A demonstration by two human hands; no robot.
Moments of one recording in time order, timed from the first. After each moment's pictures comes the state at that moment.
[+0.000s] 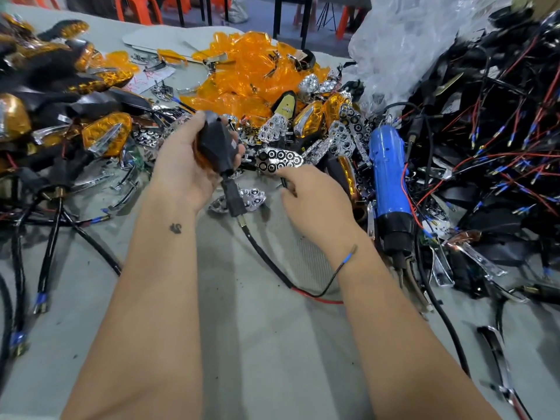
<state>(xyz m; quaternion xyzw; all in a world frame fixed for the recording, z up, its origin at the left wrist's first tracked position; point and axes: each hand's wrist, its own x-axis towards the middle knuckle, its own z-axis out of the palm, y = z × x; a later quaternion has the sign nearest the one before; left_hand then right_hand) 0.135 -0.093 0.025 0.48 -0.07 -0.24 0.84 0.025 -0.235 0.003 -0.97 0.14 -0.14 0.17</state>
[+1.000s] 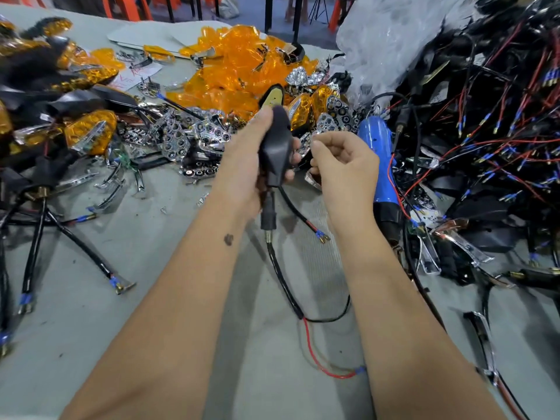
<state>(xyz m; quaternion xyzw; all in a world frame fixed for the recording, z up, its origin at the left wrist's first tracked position) 0.085 -0.153 0.024 0.47 -0.17 -0.27 0.82 0.012 -0.252 0.015 -0.67 0.22 -0.40 0.58</state>
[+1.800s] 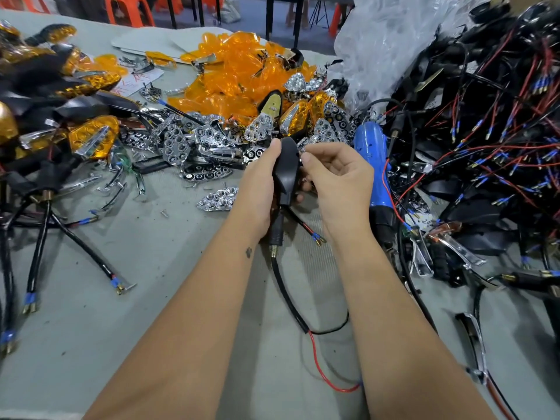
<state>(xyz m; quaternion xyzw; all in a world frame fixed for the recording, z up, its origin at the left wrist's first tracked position) 0.069 -0.167 0.002 0.48 -0.13 -0.31 0.81 0.004 -0.249 0.012 -0.64 0.17 -0.39 0.64</state>
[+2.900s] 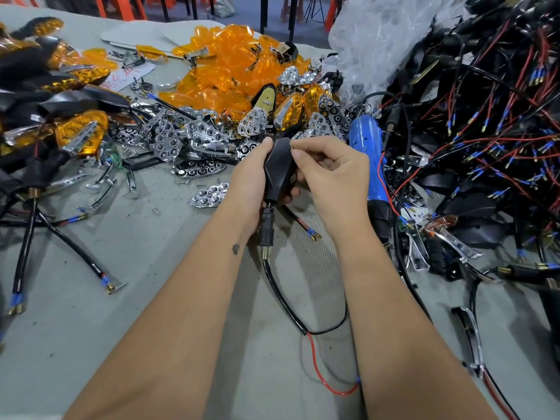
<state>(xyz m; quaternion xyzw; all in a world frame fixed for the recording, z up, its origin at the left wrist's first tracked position) 0.068 -0.164 0.012 0.55 -0.10 -0.32 0.77 -0.001 -0.253 0.010 -0.69 0.13 -0.37 0.60</state>
